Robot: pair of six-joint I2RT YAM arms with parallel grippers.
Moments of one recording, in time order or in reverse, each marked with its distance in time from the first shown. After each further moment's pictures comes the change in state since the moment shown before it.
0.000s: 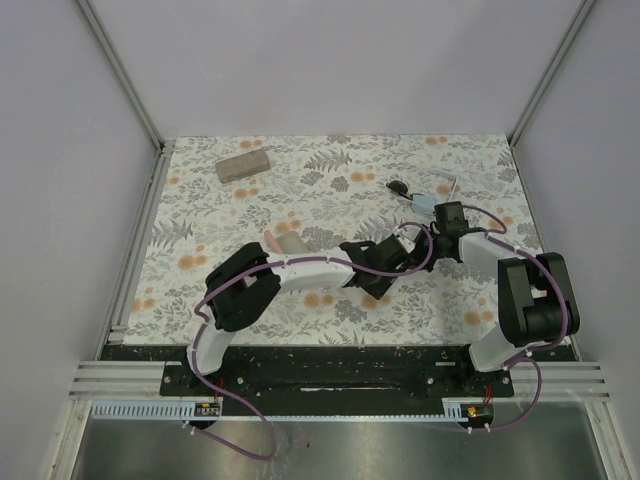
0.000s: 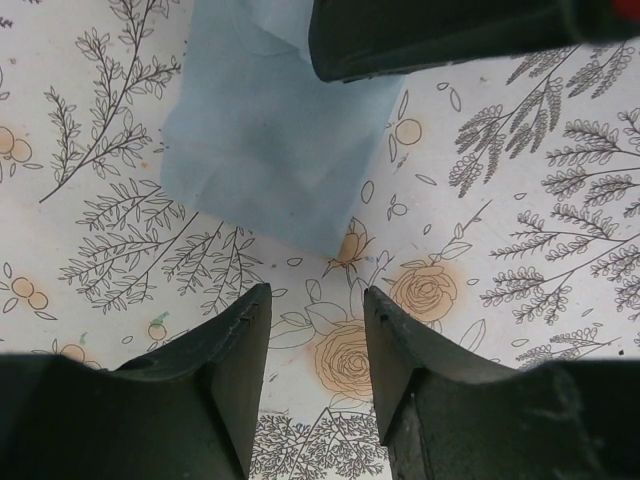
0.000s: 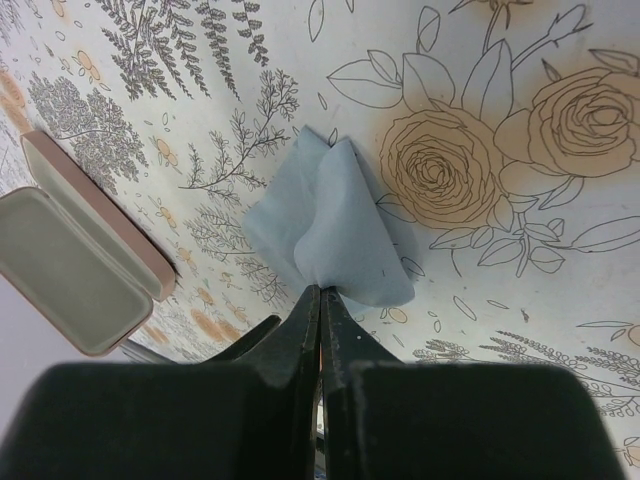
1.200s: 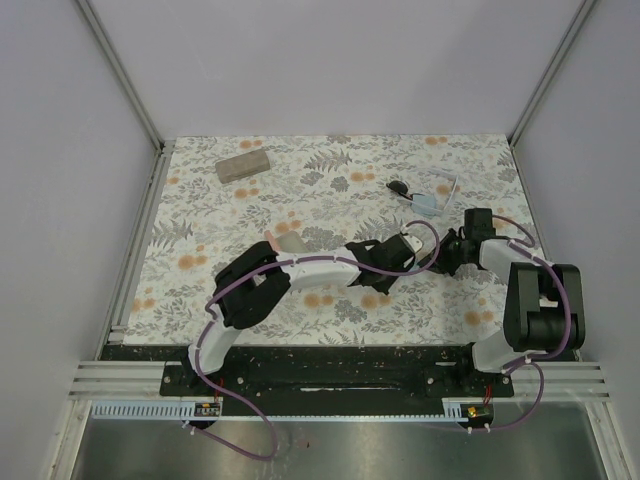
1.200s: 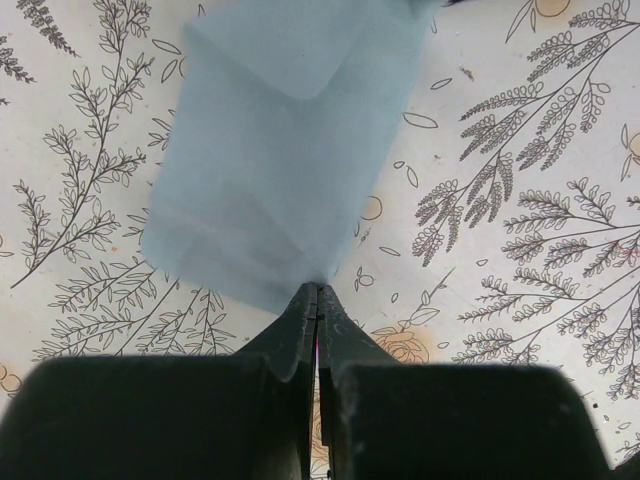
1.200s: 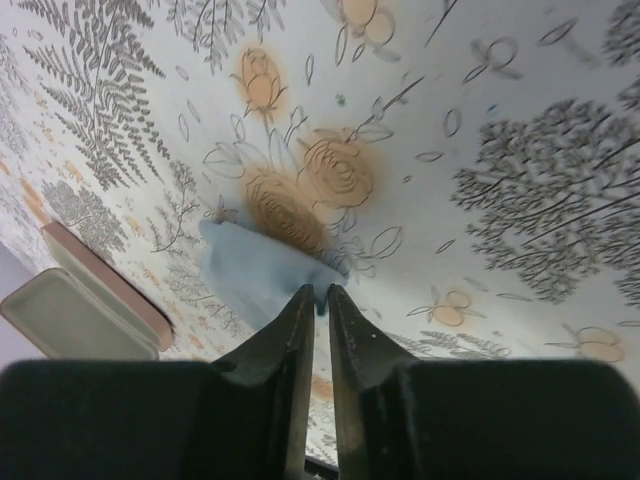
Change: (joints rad) left arm 0.006 0.072 0.059 0.080 0.035 0.042; right arm -0.181 -0.051 -0.068 -0.002 0.024 -0.005
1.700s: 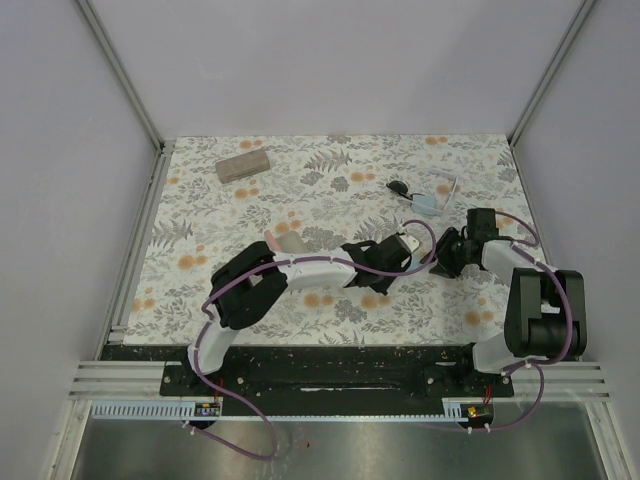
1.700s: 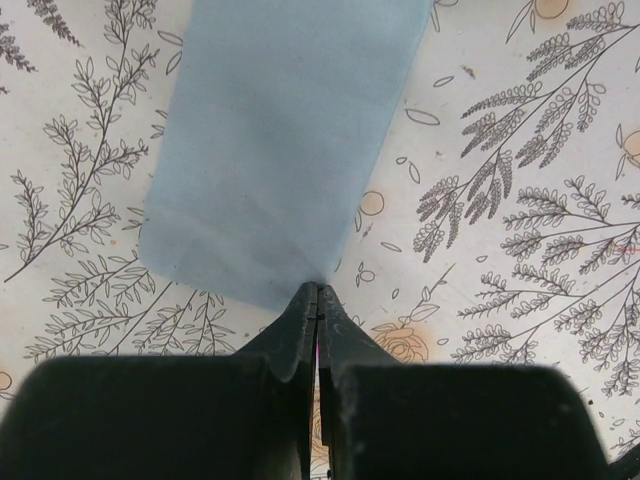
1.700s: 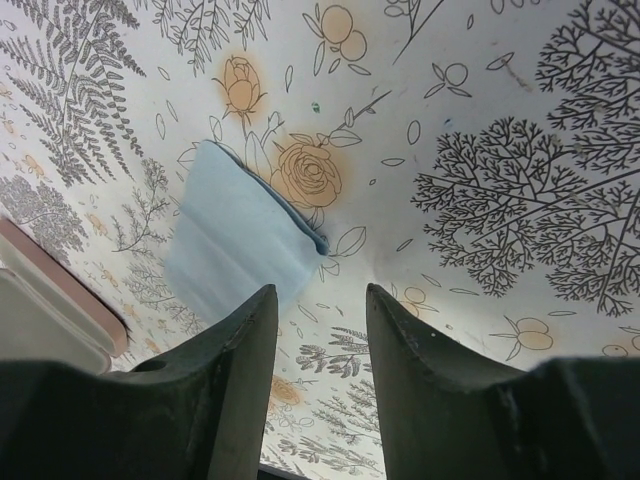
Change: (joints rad) left arm 0.002 -0.025 -0.048 0.050 0.011 -0.017; right arm -0.028 -0.034 0.000 -0.040 0.056 -0.119
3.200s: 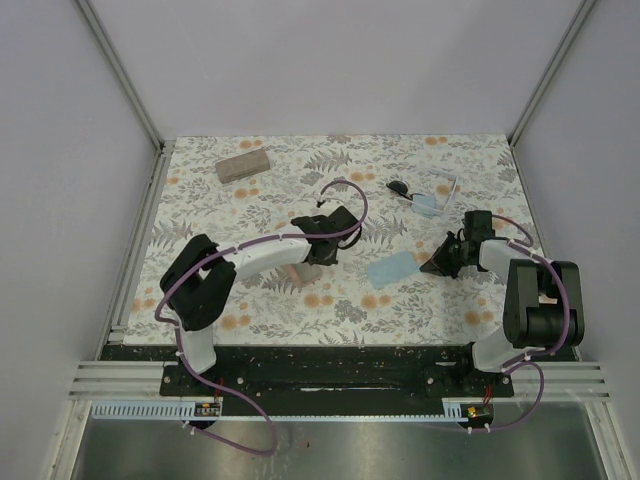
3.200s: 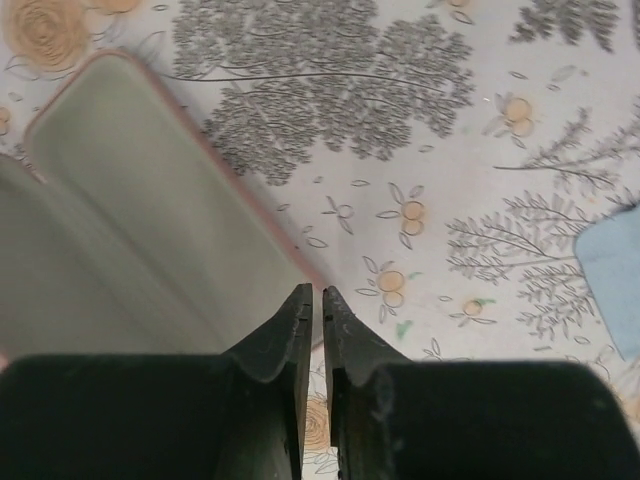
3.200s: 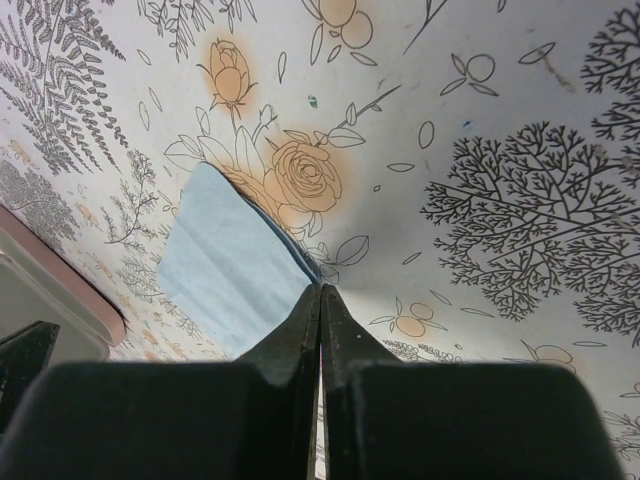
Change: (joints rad) left arm 0.204 -0.266 -0.175 -0.269 -0.285 -0.336; right arm 0.005 0.056 -0.011 0.037 -0.049 -0.012
